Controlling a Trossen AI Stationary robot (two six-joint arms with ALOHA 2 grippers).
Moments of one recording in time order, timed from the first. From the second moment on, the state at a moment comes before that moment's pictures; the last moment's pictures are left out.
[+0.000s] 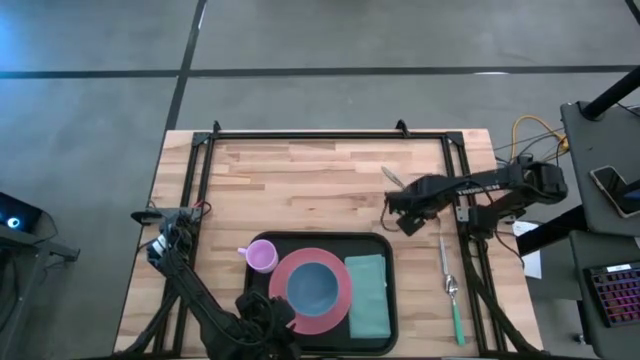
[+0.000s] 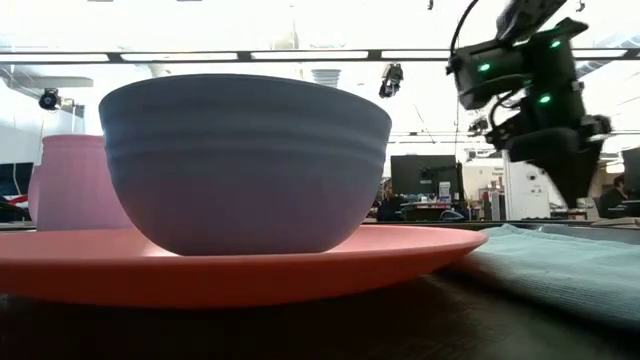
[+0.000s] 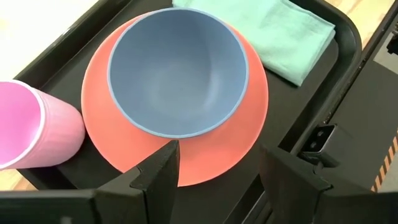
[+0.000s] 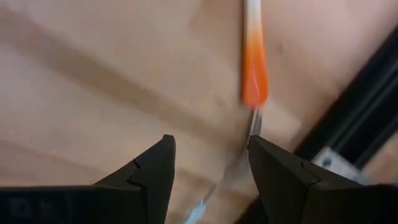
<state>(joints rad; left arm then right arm) -0.83 2.11 2.15 -1.43 -0.55 -1.48 -0.08 1.41 0.79 -1.18 0.14 0.91</state>
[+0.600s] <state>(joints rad) -0.82 2.11 2.07 -1.44 -0.55 -1.48 0.22 1.41 0.69 -1.17 -0.03 1.40</state>
